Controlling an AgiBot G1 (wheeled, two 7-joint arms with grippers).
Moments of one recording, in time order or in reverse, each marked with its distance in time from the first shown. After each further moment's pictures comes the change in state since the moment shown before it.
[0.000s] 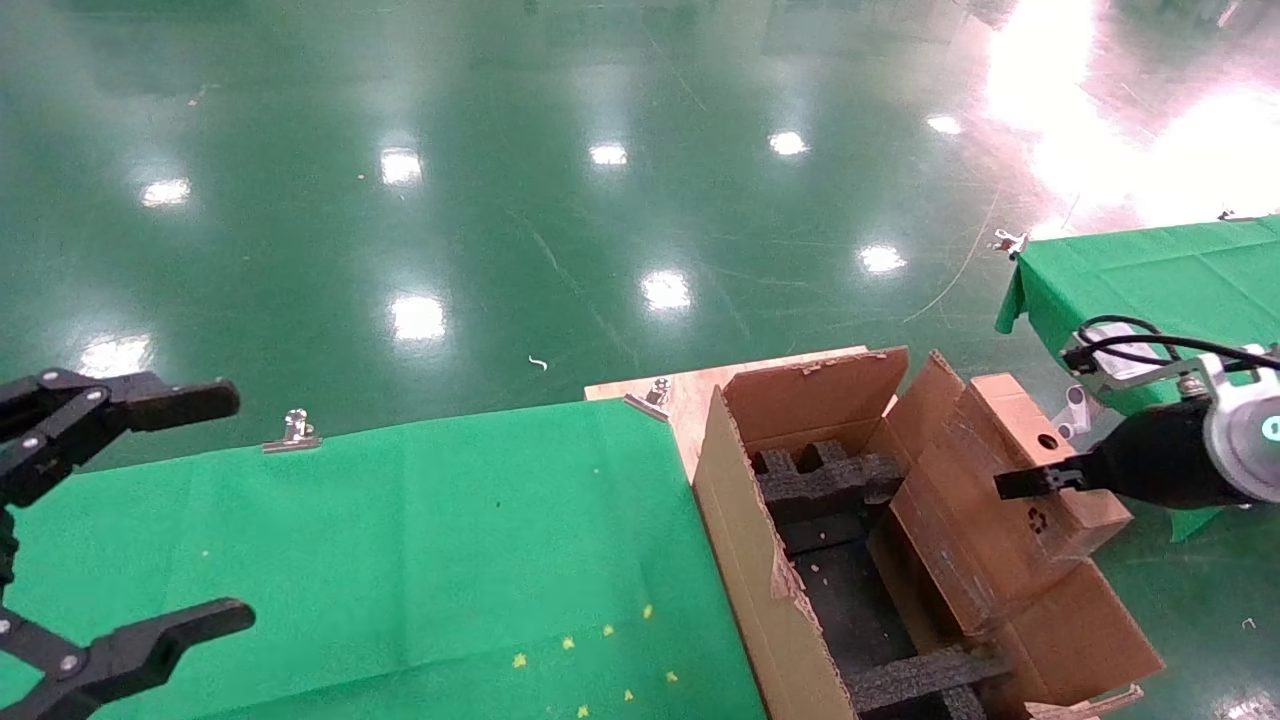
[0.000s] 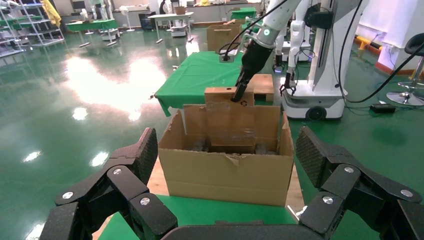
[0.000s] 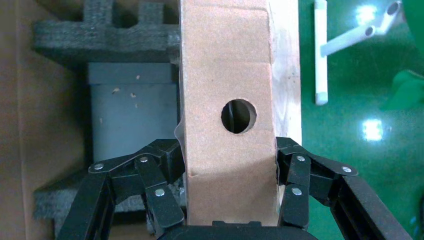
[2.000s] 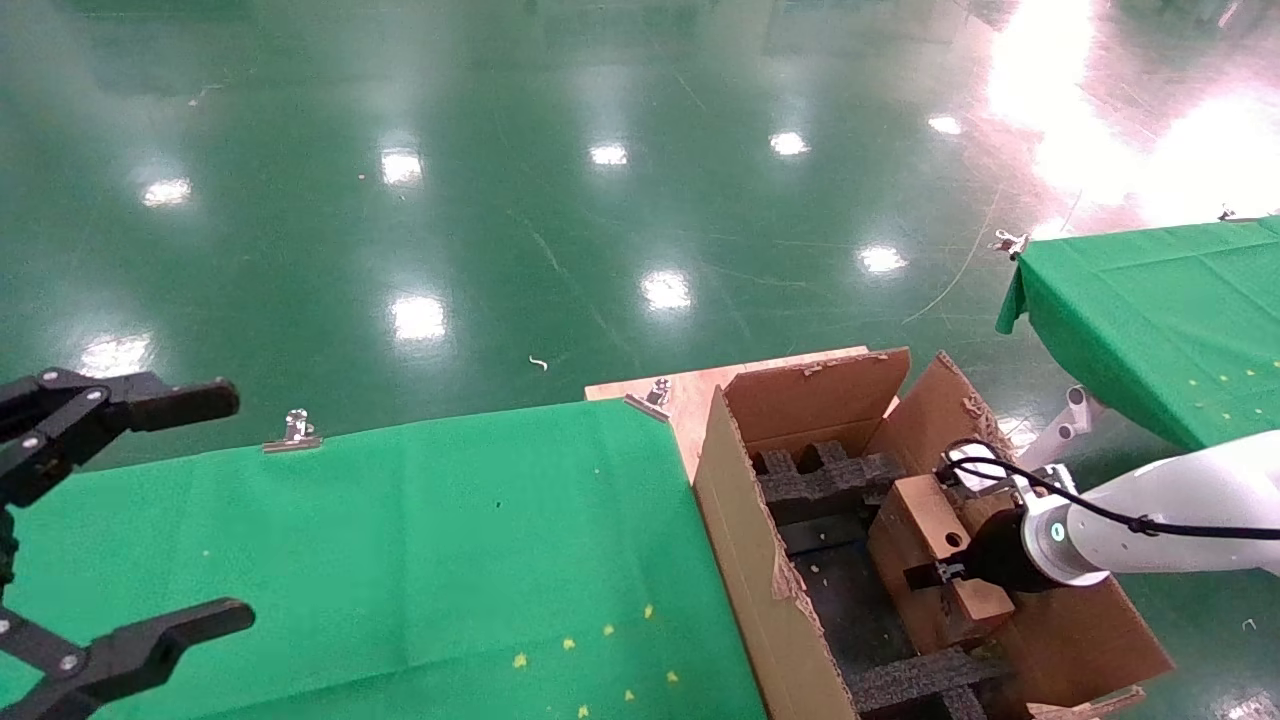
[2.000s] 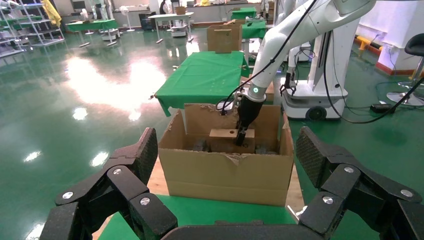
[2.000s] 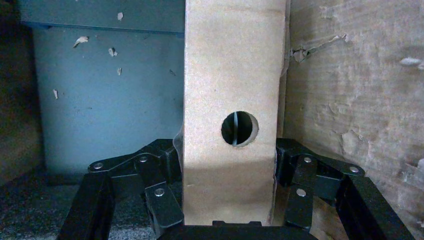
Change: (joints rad) left arm 0.000 0.000 0.001 0.000 -0.001 0.000 0.000; right arm -0.411 -0.320 -0.106 -0.428 0.136 0.351 -0.100
